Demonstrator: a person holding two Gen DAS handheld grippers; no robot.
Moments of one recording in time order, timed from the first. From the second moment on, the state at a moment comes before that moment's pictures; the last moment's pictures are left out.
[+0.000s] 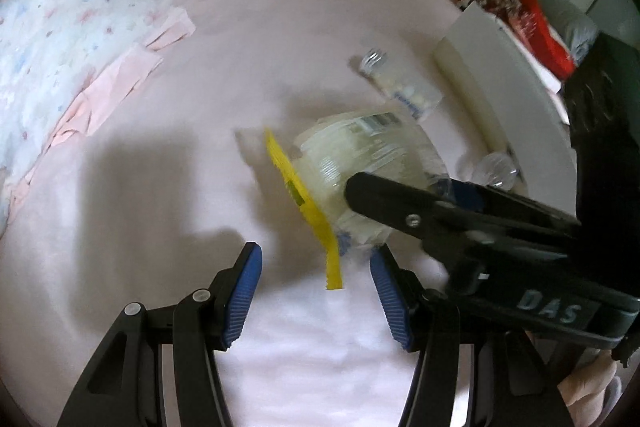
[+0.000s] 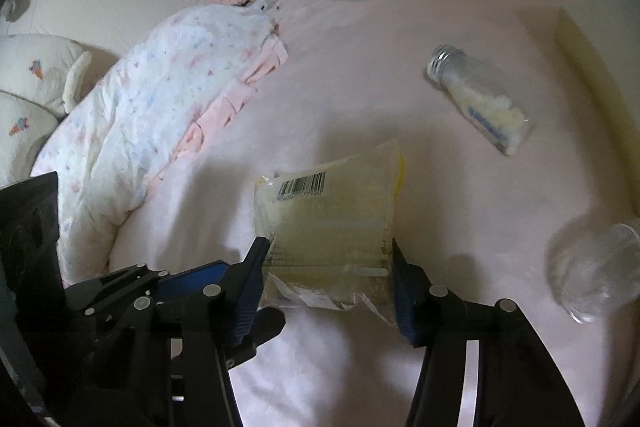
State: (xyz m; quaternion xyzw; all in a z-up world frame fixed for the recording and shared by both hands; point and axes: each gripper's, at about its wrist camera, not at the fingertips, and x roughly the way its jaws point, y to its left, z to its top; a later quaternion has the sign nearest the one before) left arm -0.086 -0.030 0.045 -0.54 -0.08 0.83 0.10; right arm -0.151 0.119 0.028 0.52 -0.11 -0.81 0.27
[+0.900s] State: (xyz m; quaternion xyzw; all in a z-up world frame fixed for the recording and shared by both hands) left arm -0.078 0.053 0.076 -0.49 -0.07 0.86 0.16; right arm -0.147 0.306 0.122 0.32 -0.11 -0.94 0.00
